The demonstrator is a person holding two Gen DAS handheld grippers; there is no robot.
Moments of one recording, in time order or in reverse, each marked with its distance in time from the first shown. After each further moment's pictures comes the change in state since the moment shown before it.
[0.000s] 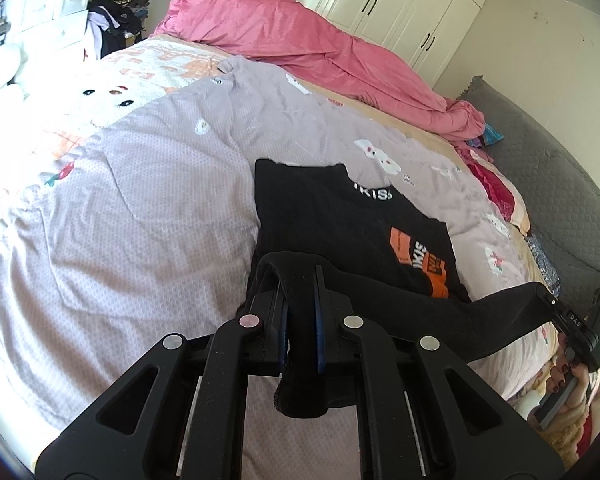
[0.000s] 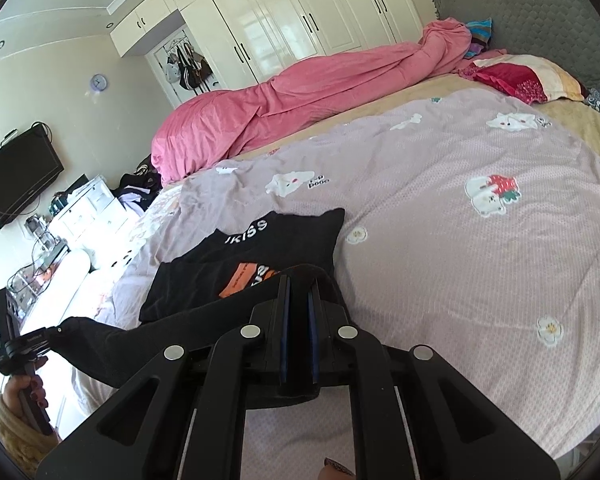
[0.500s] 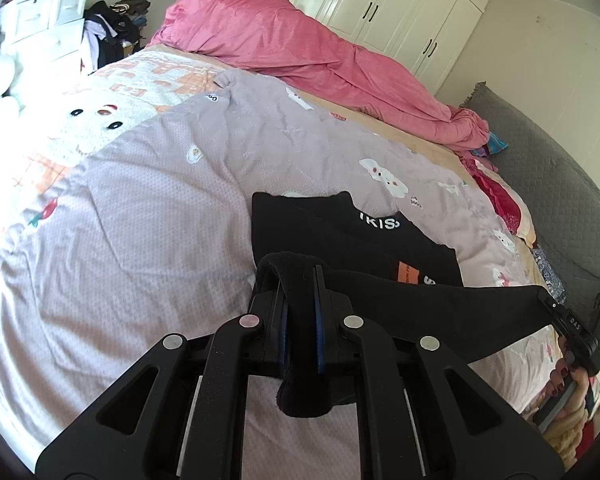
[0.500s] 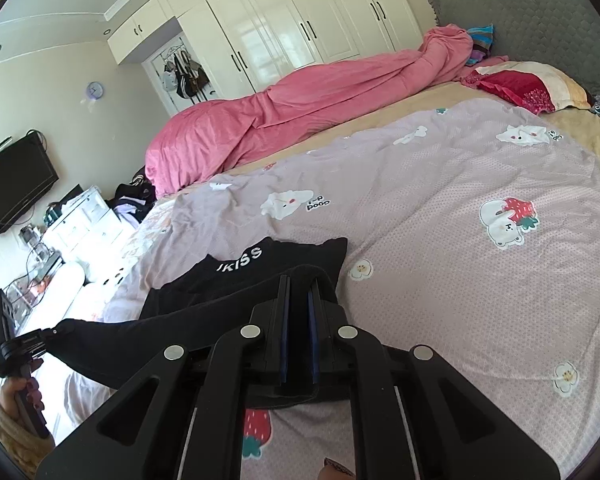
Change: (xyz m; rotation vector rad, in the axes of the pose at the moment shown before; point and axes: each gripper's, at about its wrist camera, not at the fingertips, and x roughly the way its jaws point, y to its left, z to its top) left arm 0.032 -0.002 0.043 0.009 -0.022 0.009; right arm 0.043 -0.004 0.031 0.011 -0.030 -0.006
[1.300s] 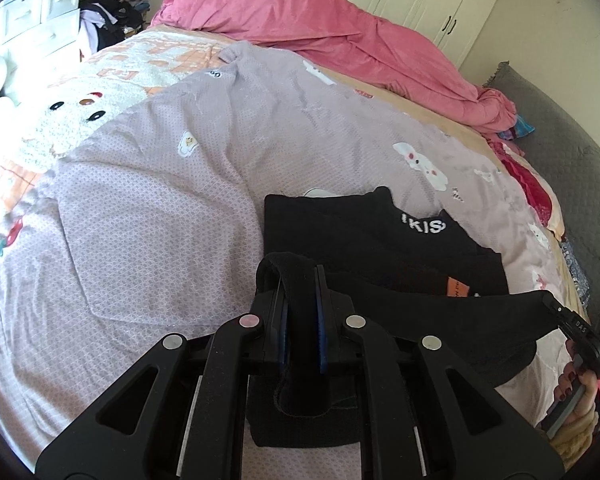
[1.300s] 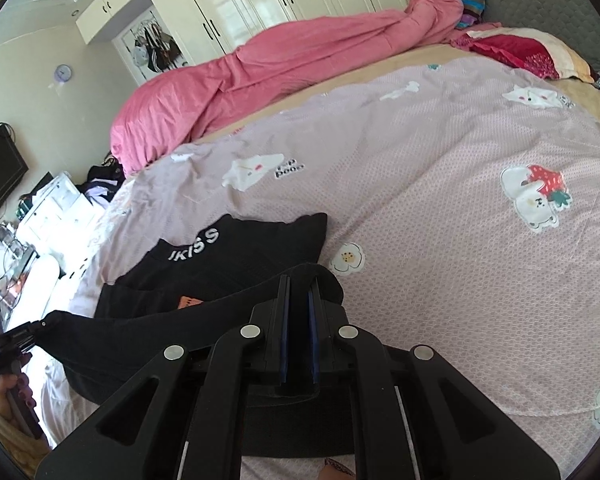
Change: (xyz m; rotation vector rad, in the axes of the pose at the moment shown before) left arm 0.088 0.014 0.026 0.005 0.087 0.074; right arm 0.098 -0.021 -0.002 0.037 0.132 -0.081
